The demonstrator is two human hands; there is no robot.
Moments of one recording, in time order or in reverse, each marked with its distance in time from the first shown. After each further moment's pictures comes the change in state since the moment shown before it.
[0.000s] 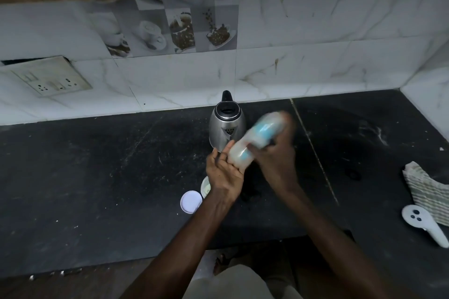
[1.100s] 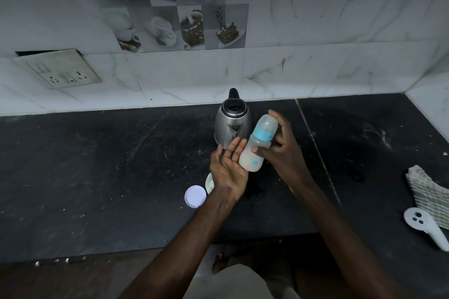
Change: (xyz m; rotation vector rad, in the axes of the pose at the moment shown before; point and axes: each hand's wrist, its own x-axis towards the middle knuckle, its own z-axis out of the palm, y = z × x) left_hand -0.018 0.003 -0.002 -0.021 -0.060 0.028; right_hand 0.003 0.014 -0.018 -0.057 -0.321 -0.021
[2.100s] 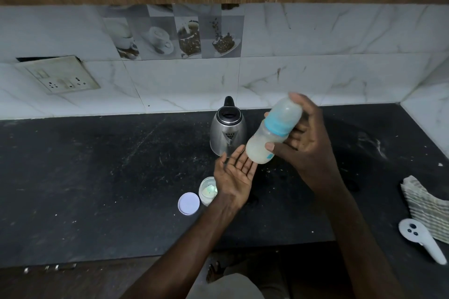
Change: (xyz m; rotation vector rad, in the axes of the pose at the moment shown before) left_hand 0.002 -0.026 0.015 0.059 0.024 -0.015; right_hand -0.013 -0.062 -0.049 0.098 -0.004 -0.293
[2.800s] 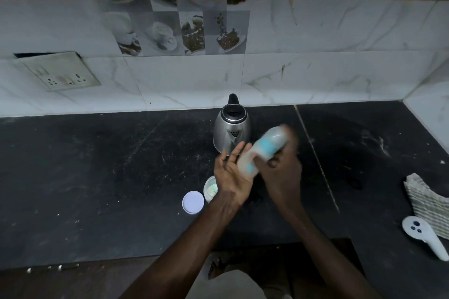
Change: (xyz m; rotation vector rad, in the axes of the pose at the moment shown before) left_hand 0.014 0.013 -0.017 -0.047 -0.012 -0.052; right_hand -0.020 0.064 0.070 -0.205 0.356 0.246
